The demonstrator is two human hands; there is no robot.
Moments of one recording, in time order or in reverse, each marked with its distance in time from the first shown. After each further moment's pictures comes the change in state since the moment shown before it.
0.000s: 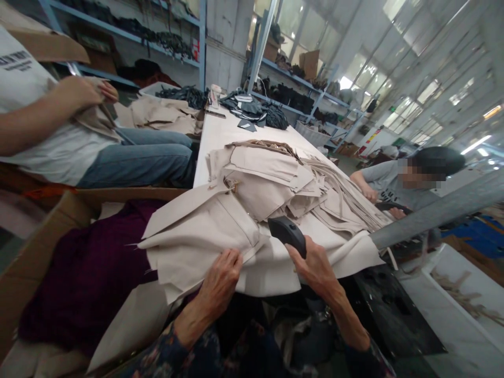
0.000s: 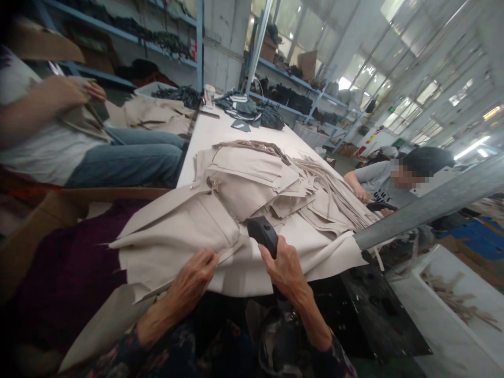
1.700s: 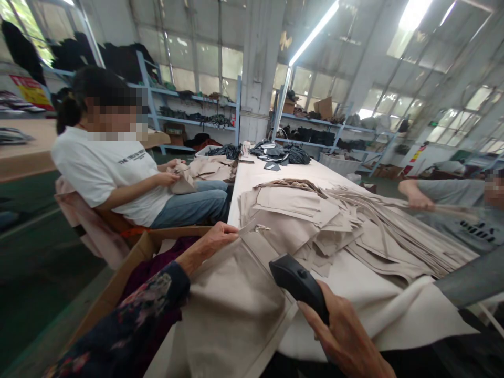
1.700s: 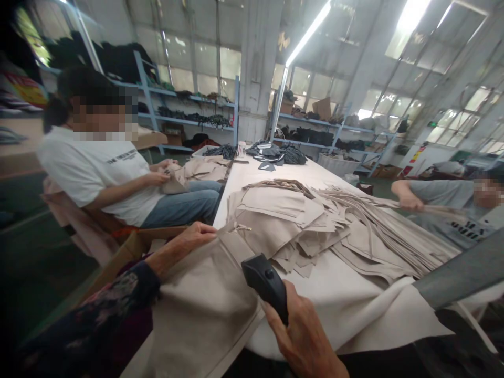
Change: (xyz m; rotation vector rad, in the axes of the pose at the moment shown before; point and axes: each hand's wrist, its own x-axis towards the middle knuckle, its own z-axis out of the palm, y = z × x) left_hand 0.069 -0.115 -0.118 -0.935 0.000 -0.298; right_hand -0.020 -0.027 -0.016 0.303 -0.154 -0.225
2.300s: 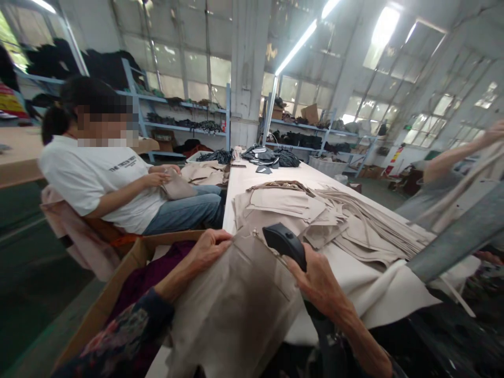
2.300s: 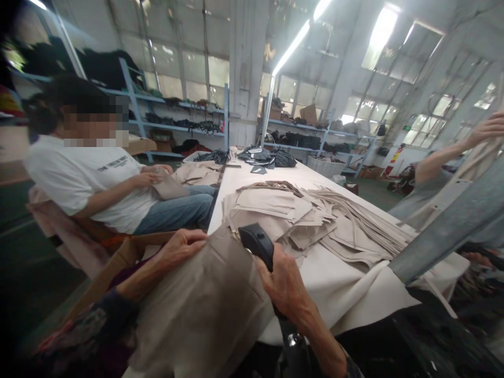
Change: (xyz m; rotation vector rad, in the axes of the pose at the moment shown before) left_hand -0.048 0.030 0.011 0.222 0.152 0.196; right_hand 0.026 -0.038 -0.011 -0.101 0.247 -0.040
